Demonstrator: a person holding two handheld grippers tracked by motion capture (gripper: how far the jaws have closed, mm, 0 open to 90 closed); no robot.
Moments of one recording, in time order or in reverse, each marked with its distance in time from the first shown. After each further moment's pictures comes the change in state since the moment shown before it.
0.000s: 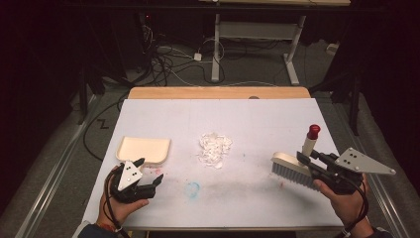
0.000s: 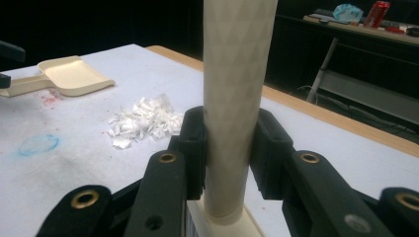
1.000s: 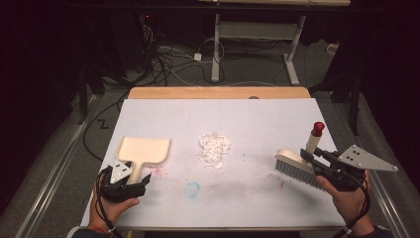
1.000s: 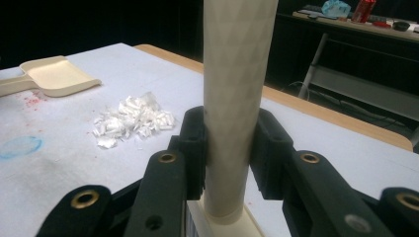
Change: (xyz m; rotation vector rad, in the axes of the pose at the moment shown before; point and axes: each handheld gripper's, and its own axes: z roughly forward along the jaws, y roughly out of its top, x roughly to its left) left arm 0.020 -0.017 -0.003 0.162 0.076 -0.172; right arm -0.011 -0.003 0.001 0.011 -0.028 0.014
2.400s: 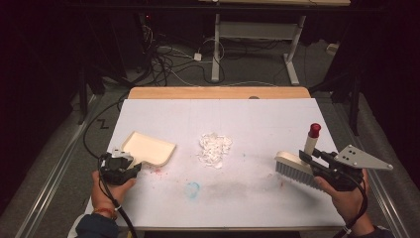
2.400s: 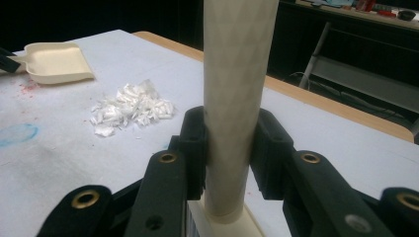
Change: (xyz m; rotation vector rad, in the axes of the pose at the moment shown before) left arm 0.035 0.018 0.023 0.175 -0.010 -0.166; right arm 0.000 -0.002 0.003 0.044 -0.001 -0.009
